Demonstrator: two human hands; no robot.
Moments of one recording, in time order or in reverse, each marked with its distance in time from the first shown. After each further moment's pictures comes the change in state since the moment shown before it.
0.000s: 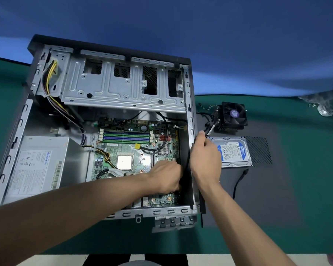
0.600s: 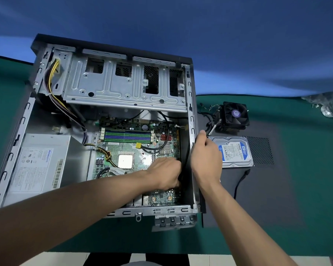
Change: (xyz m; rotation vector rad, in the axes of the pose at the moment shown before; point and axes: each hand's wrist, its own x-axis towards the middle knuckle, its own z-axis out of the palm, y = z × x) left_hand 0.000 -0.003 -0.005 -0.016 0.013 -0.034; right_hand 0.000 0.000 0.000 0.008 -0.008 -0.002
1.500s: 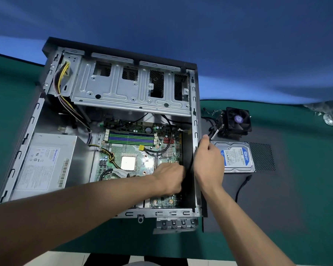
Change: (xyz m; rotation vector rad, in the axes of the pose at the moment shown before) left_hand 0.001 0.008 0.004 0.013 -0.003 -0.060; right_hand 0.000 0.001 0.001 0.006 0.005 -0.023
